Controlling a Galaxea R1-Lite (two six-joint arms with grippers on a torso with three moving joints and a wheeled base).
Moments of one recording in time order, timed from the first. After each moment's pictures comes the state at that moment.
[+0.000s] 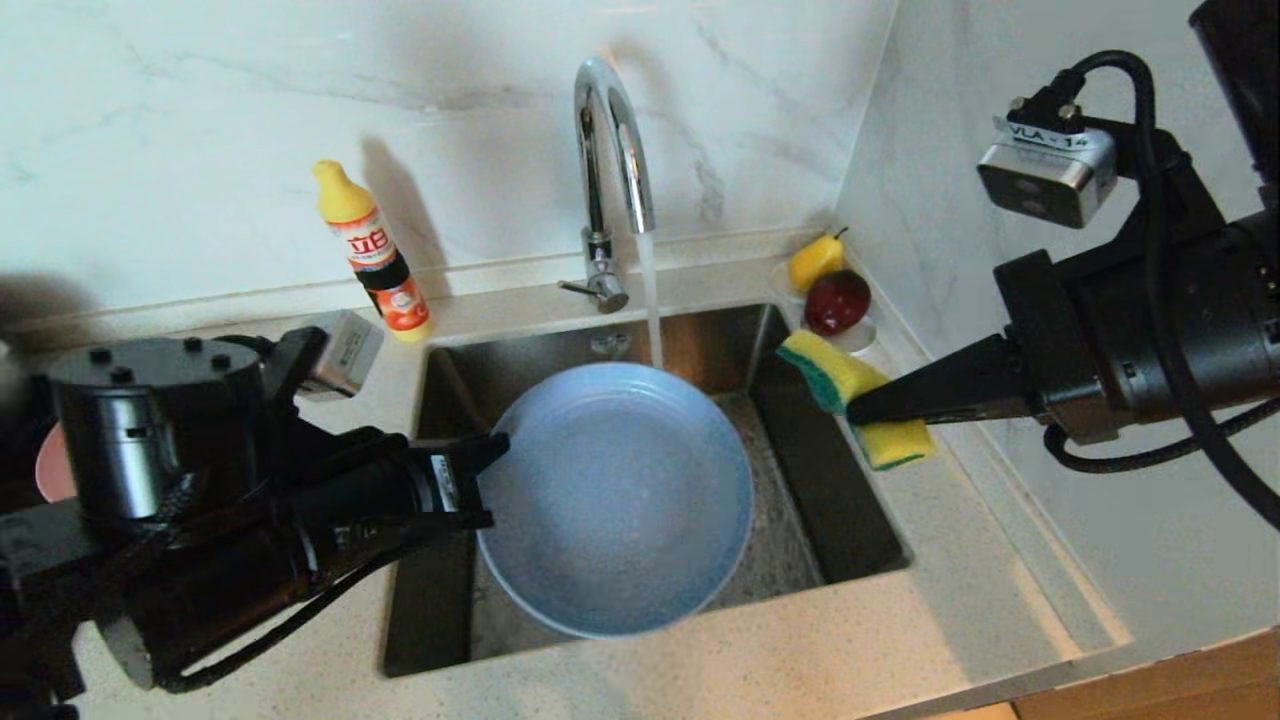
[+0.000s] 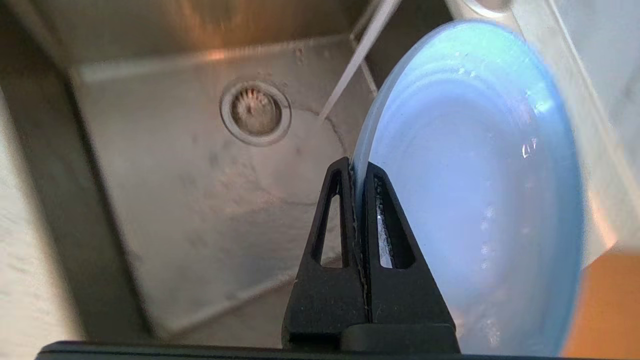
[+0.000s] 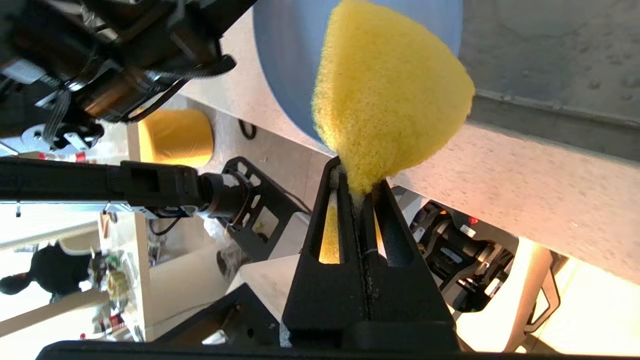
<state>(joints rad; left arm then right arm) -0.56 1.45 -0.63 -0.57 0.12 -0.34 0.67 1.51 -1.64 0.69 0.34 0.50</state>
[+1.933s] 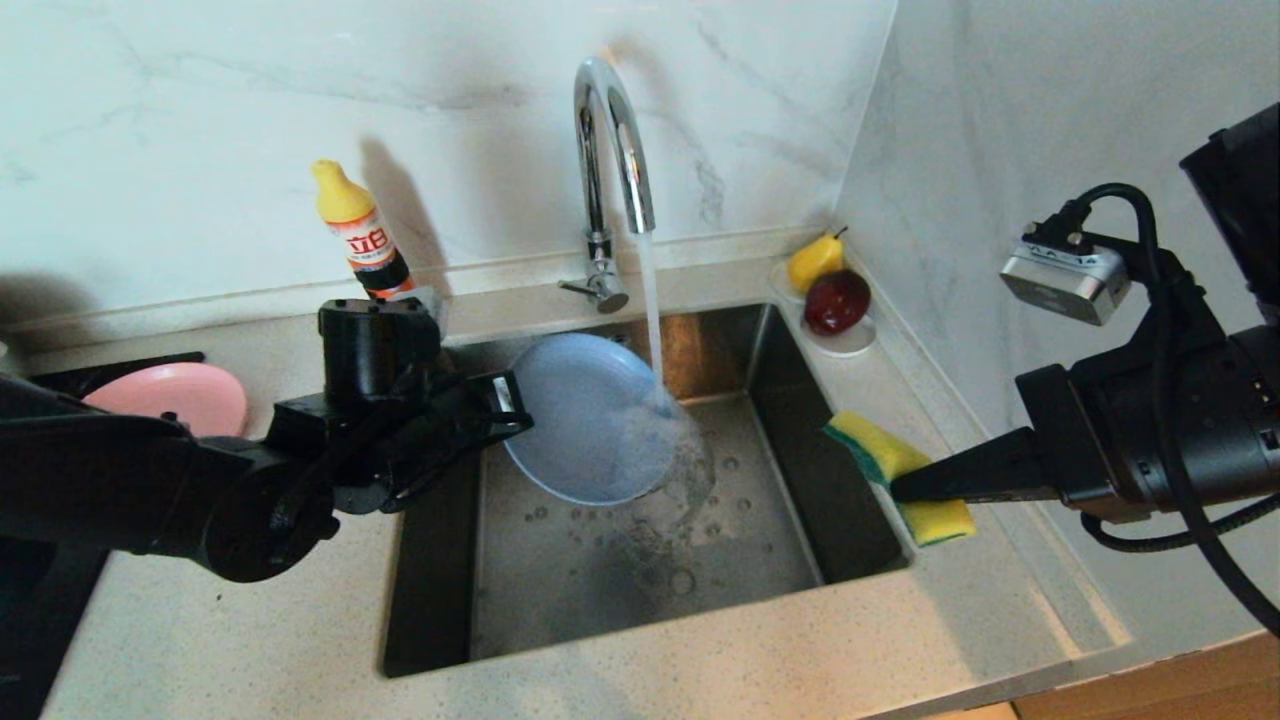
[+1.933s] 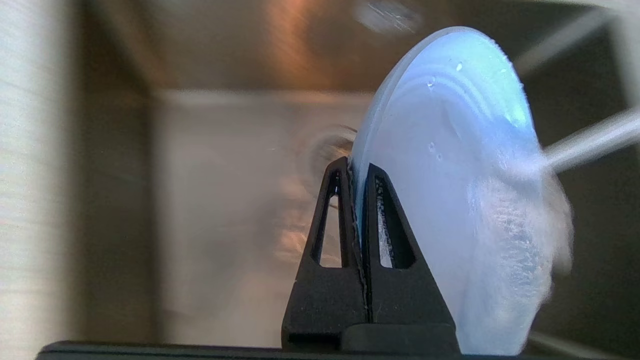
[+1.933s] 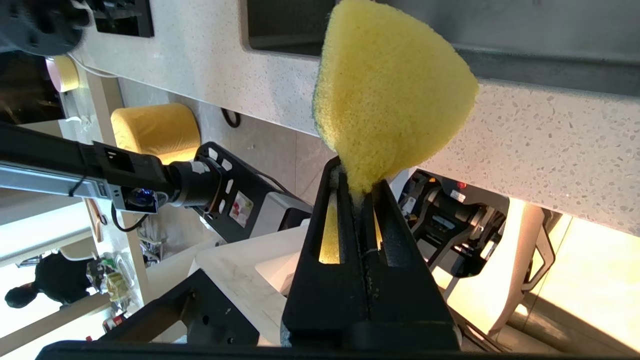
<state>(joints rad) -0.38 1.83 -0.92 -0.65 0.24 -0.31 0.59 1.45 -1.40 0.62 0.36 0.49</state>
